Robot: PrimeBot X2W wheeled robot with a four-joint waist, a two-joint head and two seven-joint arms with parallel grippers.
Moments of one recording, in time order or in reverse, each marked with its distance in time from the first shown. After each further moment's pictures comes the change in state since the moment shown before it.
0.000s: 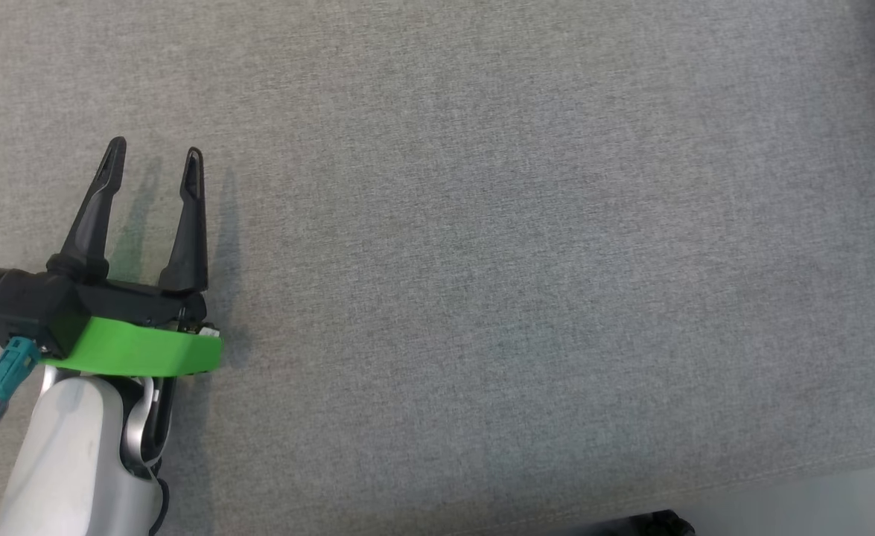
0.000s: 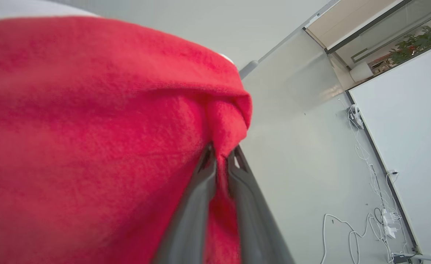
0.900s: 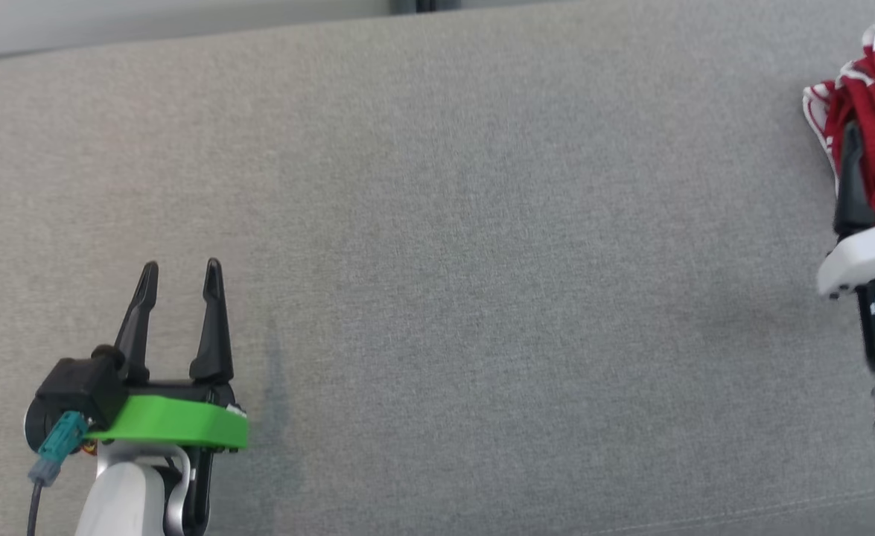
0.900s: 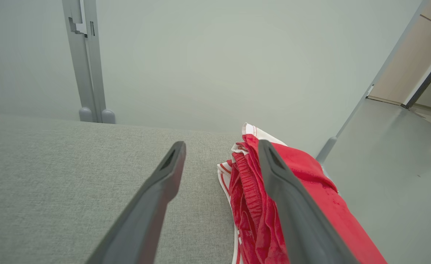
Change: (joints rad) left arm 0.162 -0.137 0.089 0.116 0.000 0.000 0.000; right arm 0.339 0.375 -0.022 -0.200 0.093 0.000 -0.399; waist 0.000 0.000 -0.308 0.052
